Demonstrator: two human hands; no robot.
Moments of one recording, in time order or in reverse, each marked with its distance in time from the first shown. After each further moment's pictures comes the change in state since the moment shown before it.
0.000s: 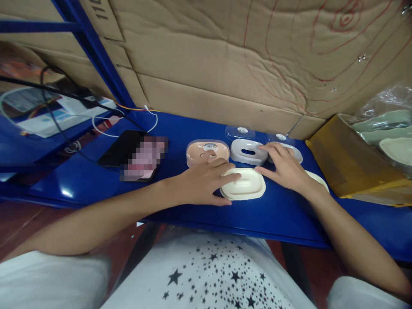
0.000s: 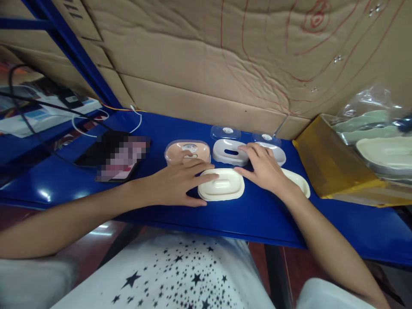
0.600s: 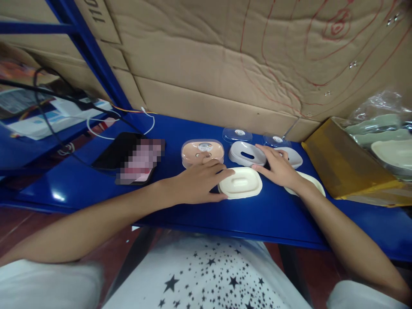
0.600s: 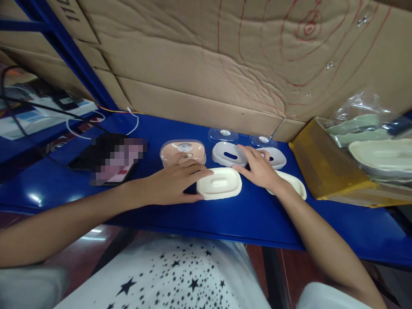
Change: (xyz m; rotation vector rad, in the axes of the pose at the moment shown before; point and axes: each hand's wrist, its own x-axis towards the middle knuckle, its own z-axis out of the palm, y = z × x) left_hand 0.000 -0.006 0.001 -0.111 -0.074 -0.095; right_hand 0.005 0.012 0.019 0.136 -0.082 0.118
